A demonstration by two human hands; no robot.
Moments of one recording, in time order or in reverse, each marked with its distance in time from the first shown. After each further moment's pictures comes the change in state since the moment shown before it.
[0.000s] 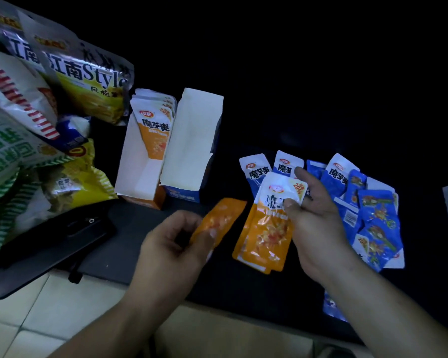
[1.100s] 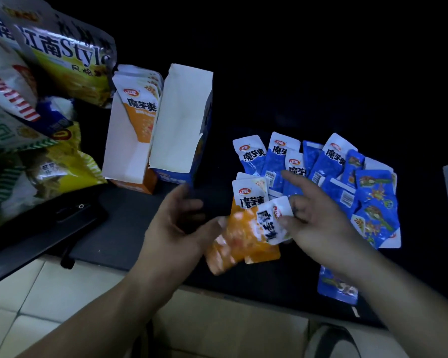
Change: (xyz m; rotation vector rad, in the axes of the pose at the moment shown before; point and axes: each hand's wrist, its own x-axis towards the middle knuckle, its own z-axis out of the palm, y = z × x) left_hand 0.000 0.001 0.013 0.002 -0.063 -0.150; right_hand -0.020 -0.005 -0.044 -0.540 -0.370 -0.049
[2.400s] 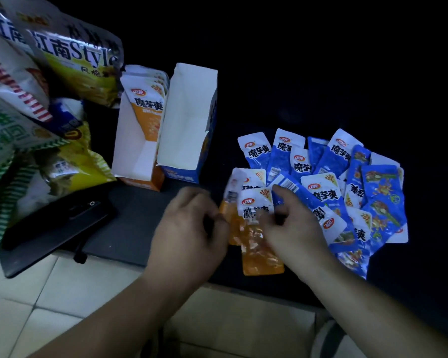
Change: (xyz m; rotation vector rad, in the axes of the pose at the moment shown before) left_hand 0.001 -0.007 0.004 0.670 0.141 0.519; right_hand 0.012 0.022 0.054 -0.112 0.274 0.078
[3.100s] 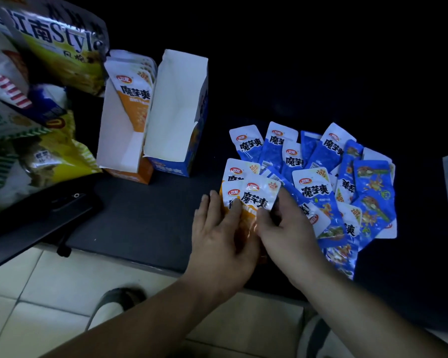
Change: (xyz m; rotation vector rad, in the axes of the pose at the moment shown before) left_hand -0.022 0.020 0.065 -0.155 -0.303 -0.213; right_hand -0.006 0.010 0.002 0.141 -0.006 0.017
